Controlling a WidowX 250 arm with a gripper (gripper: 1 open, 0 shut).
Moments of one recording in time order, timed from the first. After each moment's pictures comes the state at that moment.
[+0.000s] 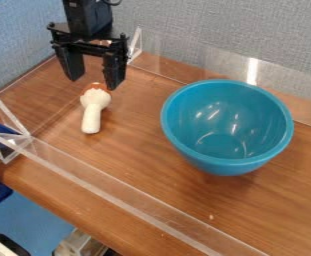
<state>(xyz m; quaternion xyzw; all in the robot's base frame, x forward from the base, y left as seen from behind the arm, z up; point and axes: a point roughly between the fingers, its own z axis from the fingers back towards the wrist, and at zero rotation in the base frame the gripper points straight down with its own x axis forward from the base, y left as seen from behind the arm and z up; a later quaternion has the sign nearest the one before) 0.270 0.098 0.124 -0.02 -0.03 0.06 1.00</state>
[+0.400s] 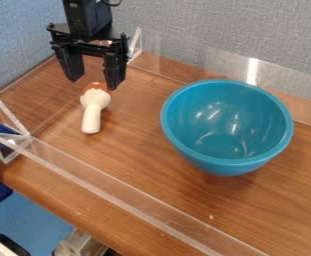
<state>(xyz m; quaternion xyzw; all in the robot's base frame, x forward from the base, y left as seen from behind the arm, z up) 0.270 0.099 0.123 -0.02 -0.03 0.07 1.00</state>
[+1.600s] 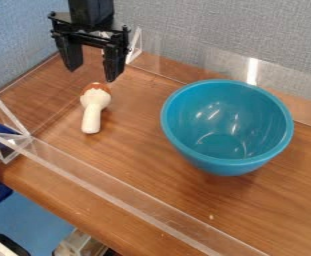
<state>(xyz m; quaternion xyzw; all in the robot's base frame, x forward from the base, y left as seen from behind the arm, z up) 0.276 0.104 0.130 0.00 -0.02 0.06 1.00</state>
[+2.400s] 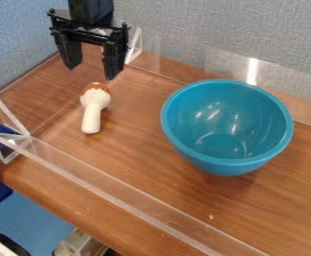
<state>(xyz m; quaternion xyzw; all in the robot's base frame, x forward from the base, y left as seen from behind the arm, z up) 0.277 0.104 0.134 0.00 -0.02 0.06 1.00</state>
